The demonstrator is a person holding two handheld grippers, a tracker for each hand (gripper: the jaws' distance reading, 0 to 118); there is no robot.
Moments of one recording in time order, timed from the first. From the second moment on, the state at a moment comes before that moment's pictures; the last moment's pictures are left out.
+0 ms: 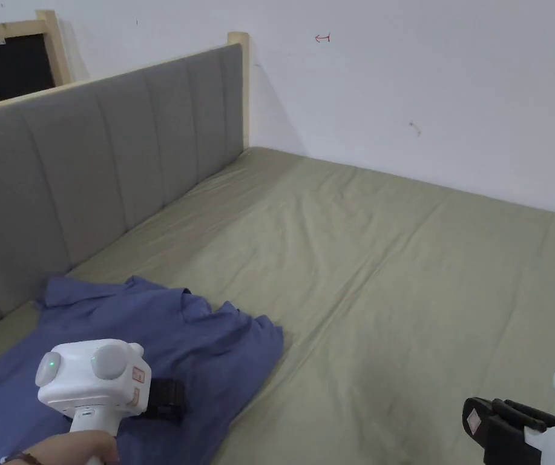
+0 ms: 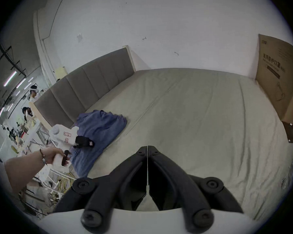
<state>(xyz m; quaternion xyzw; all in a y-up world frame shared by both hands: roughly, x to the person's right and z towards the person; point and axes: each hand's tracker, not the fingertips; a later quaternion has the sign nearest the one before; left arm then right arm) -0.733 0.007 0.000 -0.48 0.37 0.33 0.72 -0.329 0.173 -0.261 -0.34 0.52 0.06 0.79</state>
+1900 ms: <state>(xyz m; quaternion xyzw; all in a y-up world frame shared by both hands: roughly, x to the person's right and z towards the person) -0.345 0.127 -0.352 -0.47 -0.08 0.22 0.85 -0.039 0.193 -0.356 -0.28 0.30 -0.09 0.90</state>
